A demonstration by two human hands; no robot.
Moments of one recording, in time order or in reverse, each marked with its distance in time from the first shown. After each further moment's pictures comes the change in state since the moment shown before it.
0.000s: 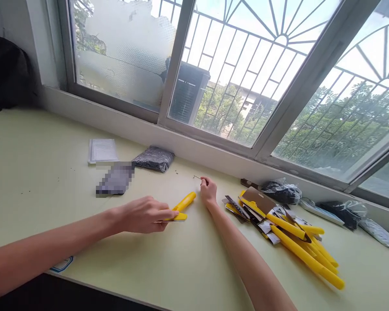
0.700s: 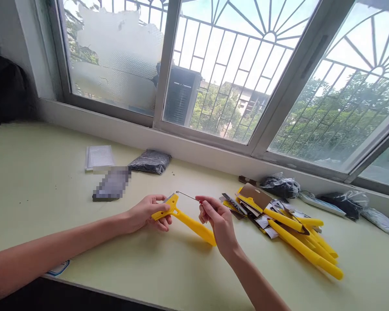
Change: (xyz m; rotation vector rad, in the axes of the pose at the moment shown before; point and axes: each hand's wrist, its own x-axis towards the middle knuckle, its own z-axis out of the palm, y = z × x) left_hand 0.024 0.016 0.002 -1.530 0.077 -1.129; right_hand -0.135 -0.090 -0.082 0.557 -0.318 0.127
